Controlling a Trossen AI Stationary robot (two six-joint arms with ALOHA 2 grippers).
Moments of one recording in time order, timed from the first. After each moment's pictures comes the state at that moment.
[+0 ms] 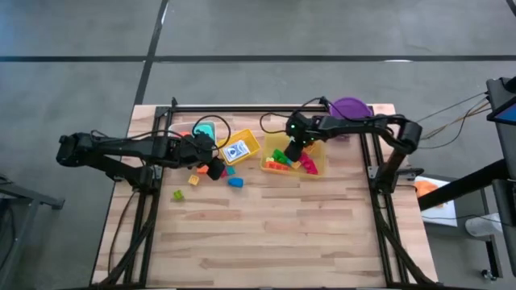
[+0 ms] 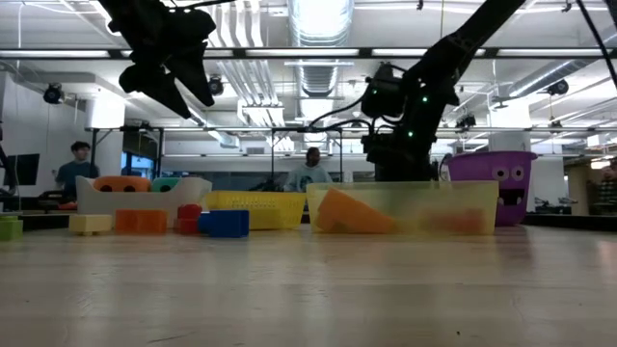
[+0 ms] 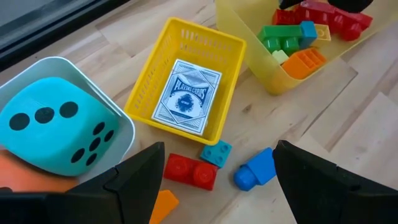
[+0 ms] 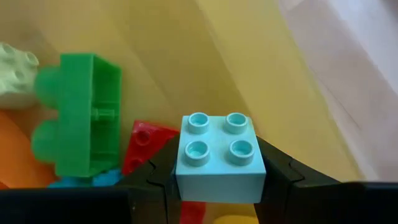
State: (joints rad) left arm 0.01 1.16 0.94 -0.79 -0.41 -0.73; right arm -0.47 1.75 1.02 -0.43 0.05 0.16
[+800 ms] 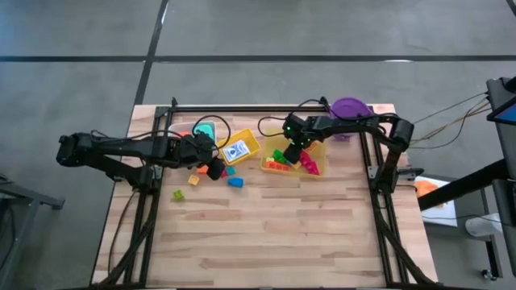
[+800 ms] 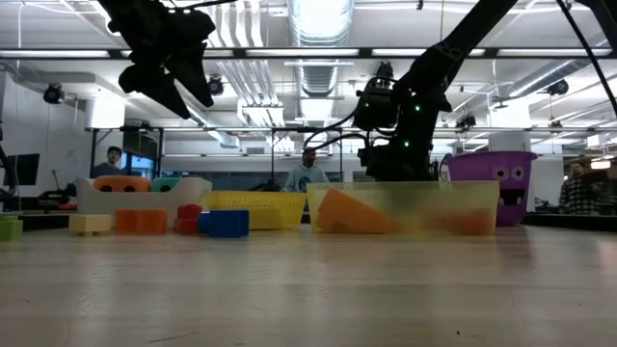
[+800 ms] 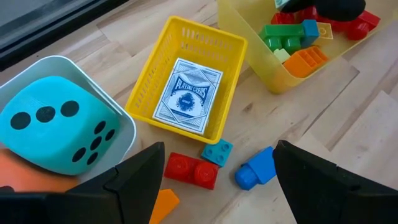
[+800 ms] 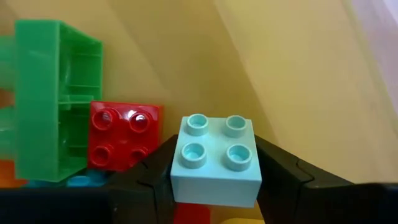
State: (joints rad) left arm 0.01 1.16 0.94 -0.80 -0.41 -0.73; right arm -0.46 1.83 1.07 -0.50 0.06 0.15
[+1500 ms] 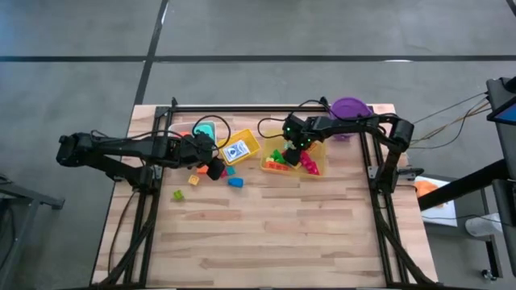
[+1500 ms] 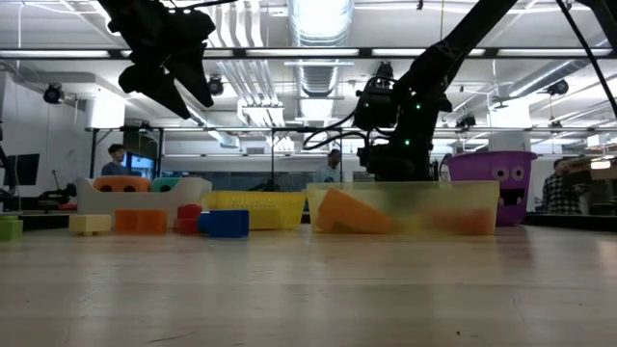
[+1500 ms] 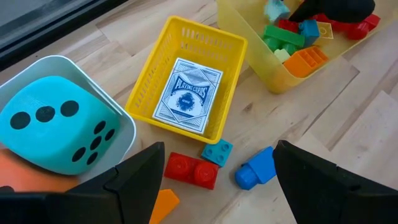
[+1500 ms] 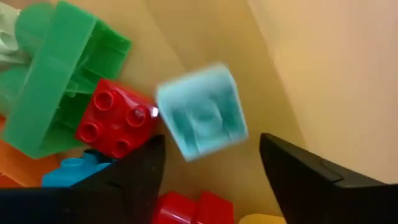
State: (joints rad) left arm 0.01 1.16 0.94 -0.80 -0.41 -0.73; right arm -0.46 1.83 1.07 -0.51 0.00 0.15
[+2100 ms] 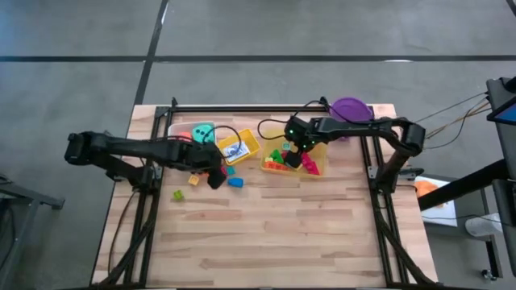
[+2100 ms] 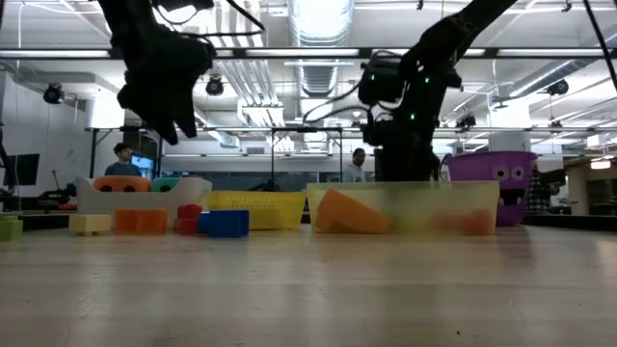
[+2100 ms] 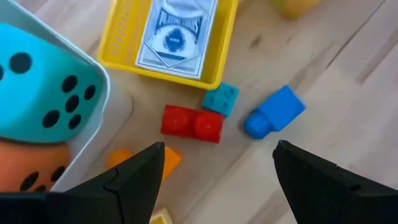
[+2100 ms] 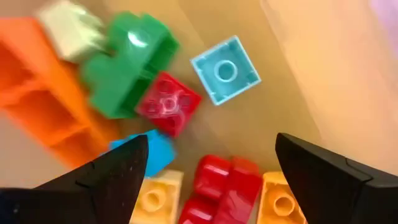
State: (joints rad) left arm 0.01 1.28 0.94 -0.87 -0.28 -0.68; right arm -0.39 1.71 1.07 -0.59 0.00 0.24
